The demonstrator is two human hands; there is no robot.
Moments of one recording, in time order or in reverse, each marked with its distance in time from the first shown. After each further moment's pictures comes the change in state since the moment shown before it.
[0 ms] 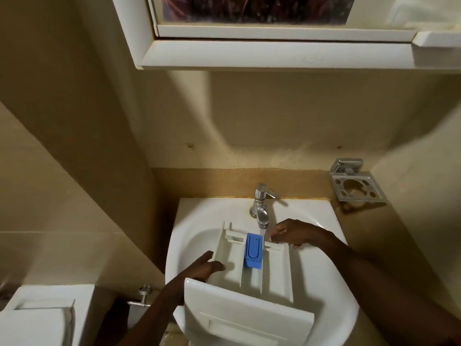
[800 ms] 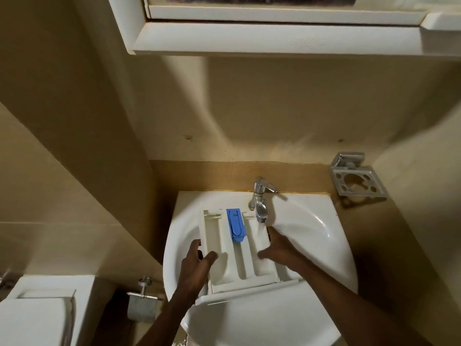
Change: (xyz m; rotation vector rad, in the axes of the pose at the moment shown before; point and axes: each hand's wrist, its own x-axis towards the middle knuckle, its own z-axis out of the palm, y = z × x) left_hand -0.015 -0.015 0.030 0.029 0.433 0.274; right_hand 0.006 0.004 0.082 0.264 0.219 -0.039
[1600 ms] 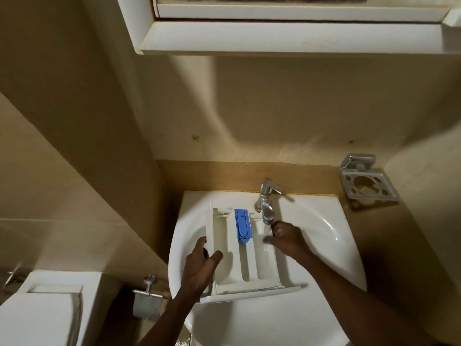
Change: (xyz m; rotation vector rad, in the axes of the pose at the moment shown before) left_hand 0.008 0.002 -0.001 0.094 0.034 0.050; right_hand 0.018 -0.007 -0.015 -0.090 0.230 -0.079
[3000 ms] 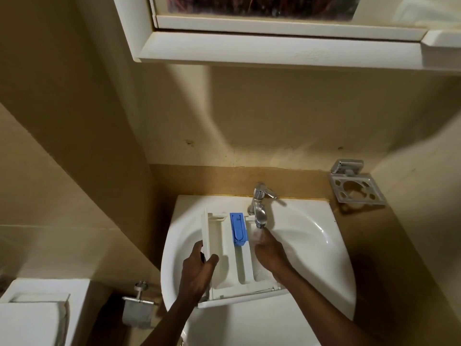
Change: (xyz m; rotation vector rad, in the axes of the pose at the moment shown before) left_hand 0.002 0.001 0.009 0.027 0.027 0.039; right_hand -0.036 -0.030 0.021 0.244 -0.061 0.220
